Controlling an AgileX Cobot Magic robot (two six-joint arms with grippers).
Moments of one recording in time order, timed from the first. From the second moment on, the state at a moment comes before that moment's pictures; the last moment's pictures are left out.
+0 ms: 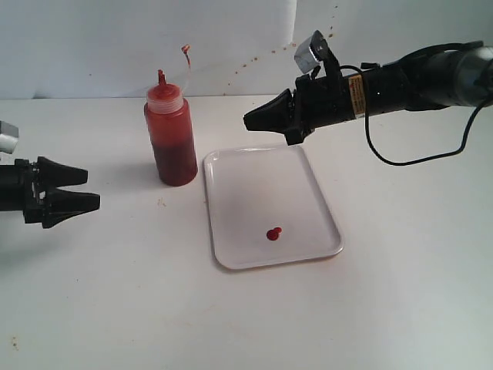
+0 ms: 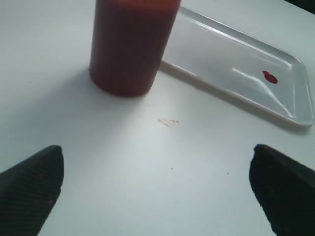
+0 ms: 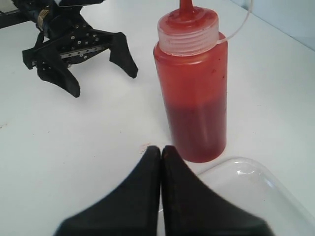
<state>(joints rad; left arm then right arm) 0.38 2.22 -1.11 1.74 -1.20 -0.94 0.19 2.21 -1.58 -1.72 -1.08 1.31</state>
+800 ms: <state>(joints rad) 0.39 2.22 -1.04 1.67 -1.21 -1.20 0.13 2.22 -1.58 -1.72 -0.84 1.31</state>
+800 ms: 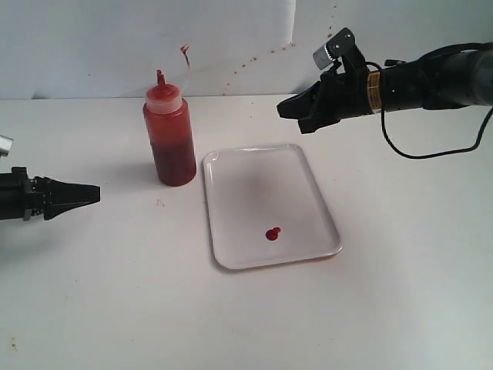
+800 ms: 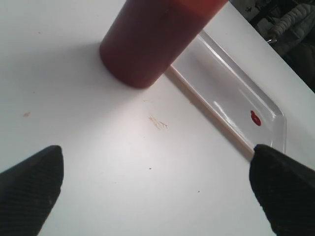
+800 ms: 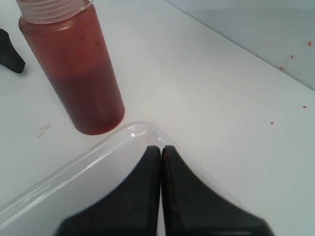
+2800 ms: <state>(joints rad) 0.26 0.59 -0.33 1.29 -1.21 -0.97 0.13 2.22 -1.58 -1.72 -0.84 1.31</state>
